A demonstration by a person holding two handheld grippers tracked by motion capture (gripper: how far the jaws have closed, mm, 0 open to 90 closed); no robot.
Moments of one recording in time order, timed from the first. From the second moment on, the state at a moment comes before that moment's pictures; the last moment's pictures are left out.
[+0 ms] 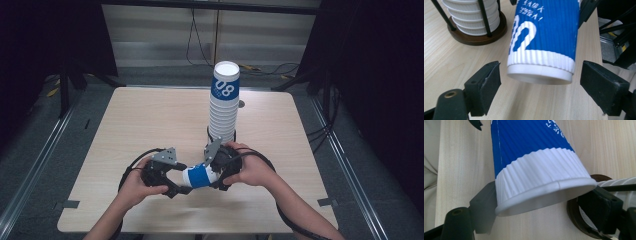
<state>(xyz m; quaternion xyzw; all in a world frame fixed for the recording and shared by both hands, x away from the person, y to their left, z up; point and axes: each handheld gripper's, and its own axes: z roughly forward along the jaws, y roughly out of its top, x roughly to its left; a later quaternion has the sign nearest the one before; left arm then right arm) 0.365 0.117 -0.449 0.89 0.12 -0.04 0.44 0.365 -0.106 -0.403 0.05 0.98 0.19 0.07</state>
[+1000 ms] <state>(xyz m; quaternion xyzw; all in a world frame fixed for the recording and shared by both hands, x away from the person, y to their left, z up) 0.363 0.111 -0.450 0.91 0.12 -0.03 0.39 0.362 -0.092 -0.403 0.01 0.99 0.15 0.07</state>
